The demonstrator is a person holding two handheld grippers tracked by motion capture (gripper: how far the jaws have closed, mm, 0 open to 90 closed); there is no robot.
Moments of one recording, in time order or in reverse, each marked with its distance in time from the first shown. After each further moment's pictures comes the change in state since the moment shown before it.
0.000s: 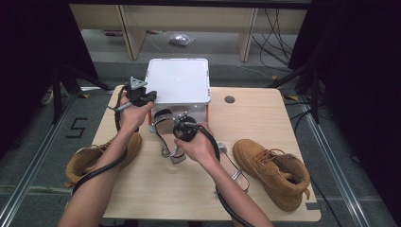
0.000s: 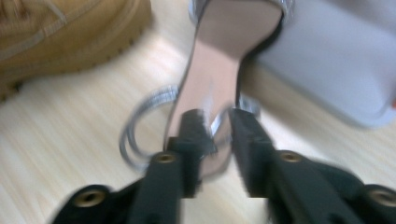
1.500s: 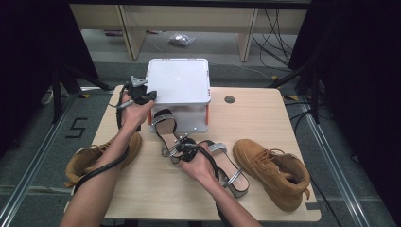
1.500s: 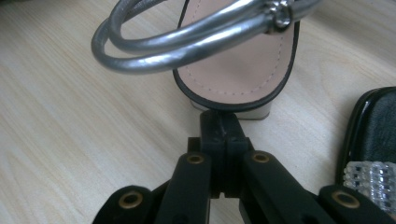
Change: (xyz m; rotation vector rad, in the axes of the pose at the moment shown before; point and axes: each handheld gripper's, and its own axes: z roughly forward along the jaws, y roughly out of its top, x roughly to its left) left arm -0.003 0.005 0.002 0.026 0.033 -0.036; right arm 0.010 -0.052 0.044 0.104 0.041 0.035
